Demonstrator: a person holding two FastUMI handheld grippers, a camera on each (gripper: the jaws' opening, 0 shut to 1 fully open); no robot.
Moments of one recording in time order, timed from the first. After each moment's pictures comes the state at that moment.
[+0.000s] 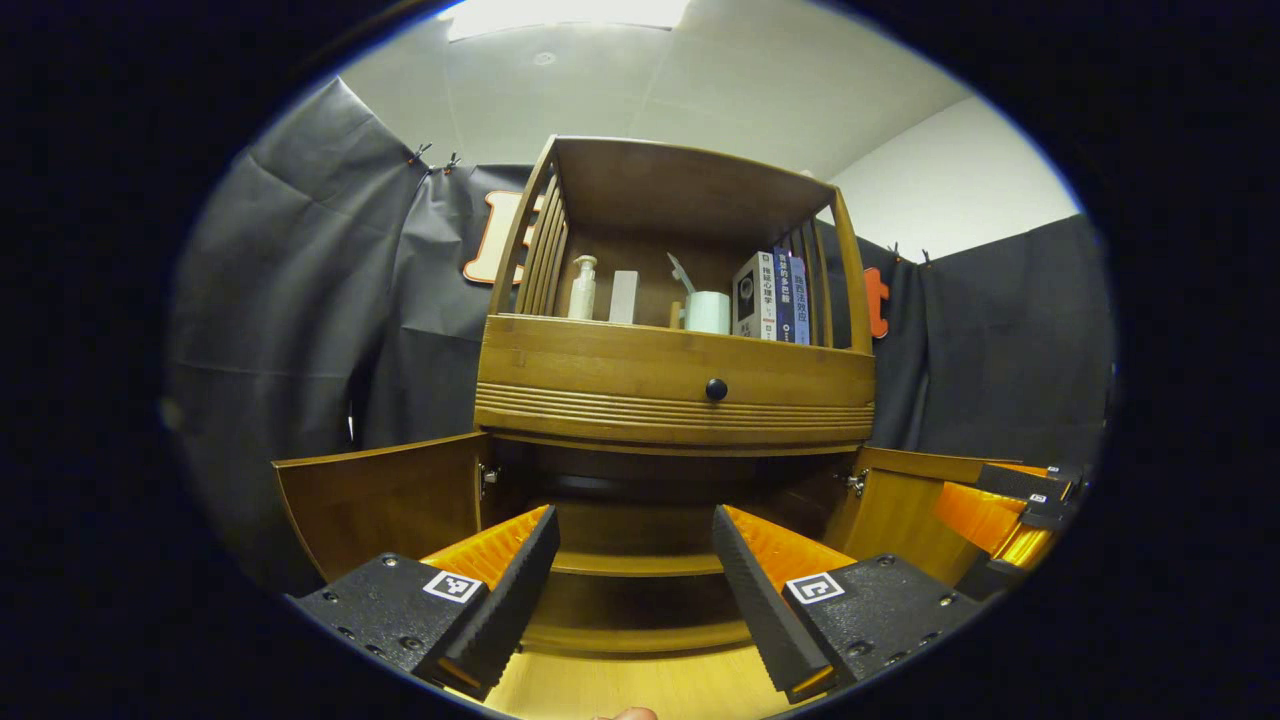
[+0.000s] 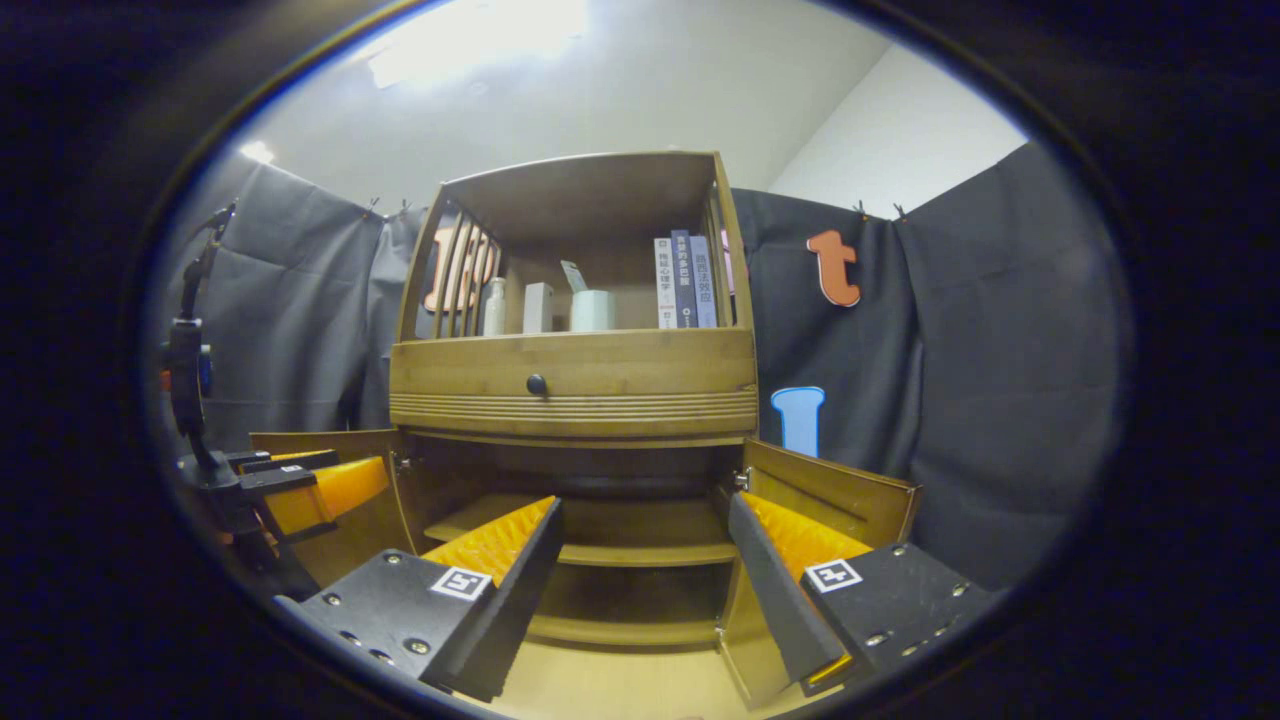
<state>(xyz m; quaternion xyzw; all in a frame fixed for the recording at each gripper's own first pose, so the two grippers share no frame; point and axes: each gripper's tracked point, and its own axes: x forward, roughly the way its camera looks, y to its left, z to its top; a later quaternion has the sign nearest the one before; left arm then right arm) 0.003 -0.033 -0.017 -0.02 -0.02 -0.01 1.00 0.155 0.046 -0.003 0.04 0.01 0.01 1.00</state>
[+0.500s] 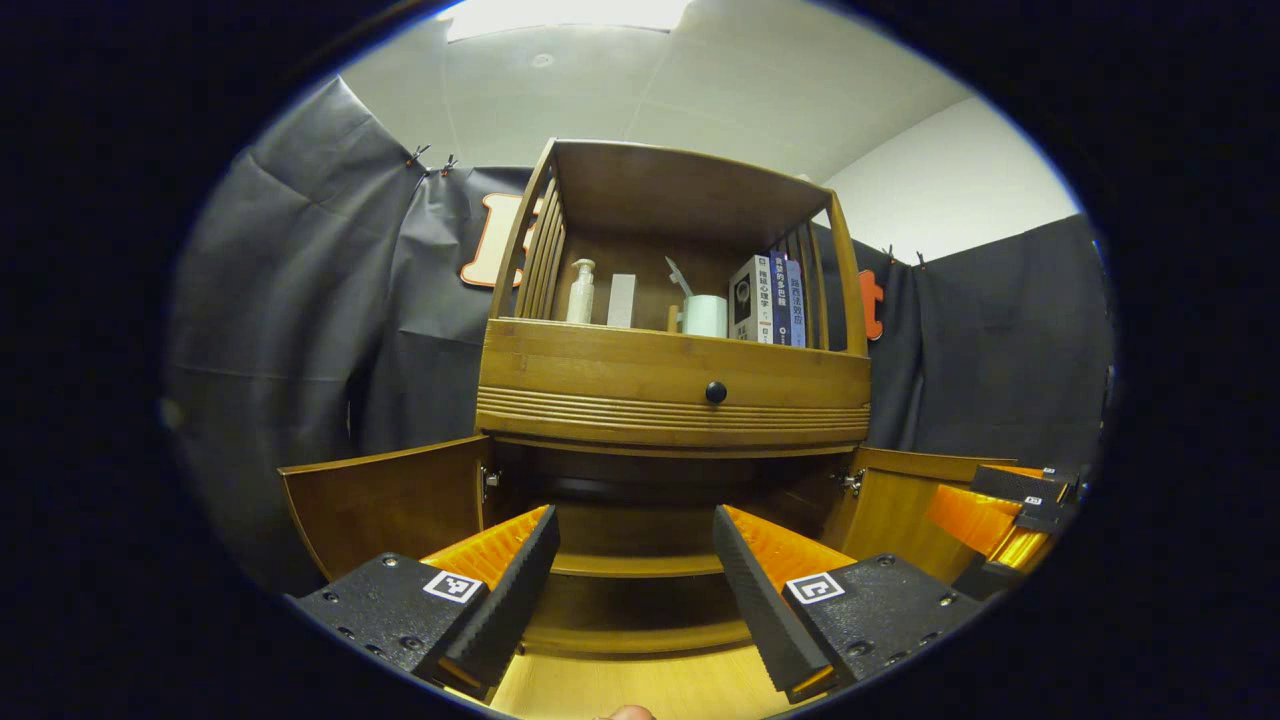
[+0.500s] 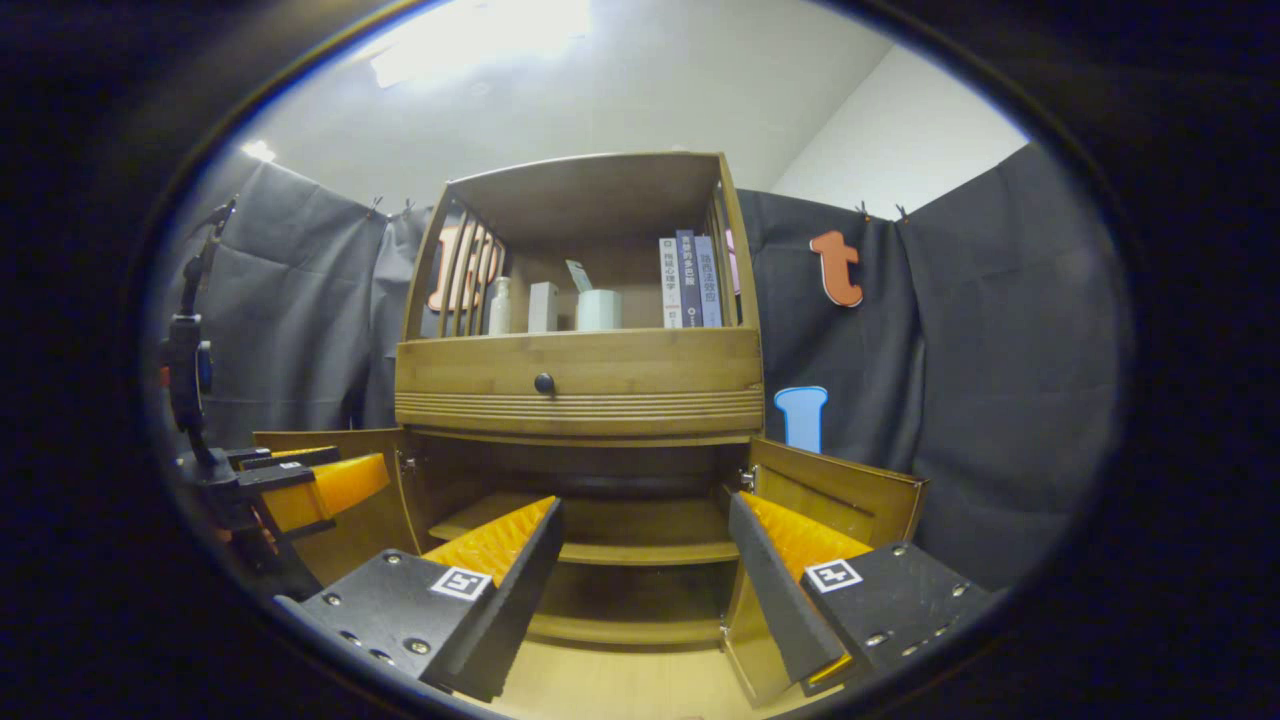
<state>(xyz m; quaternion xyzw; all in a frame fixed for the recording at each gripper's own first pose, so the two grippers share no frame) -0.003 -0.020 -0.011 -0.01 -0.02 -0.03 1.00 0.147 0.054 -0.002 0.04 0.01 0.01 1.00</state>
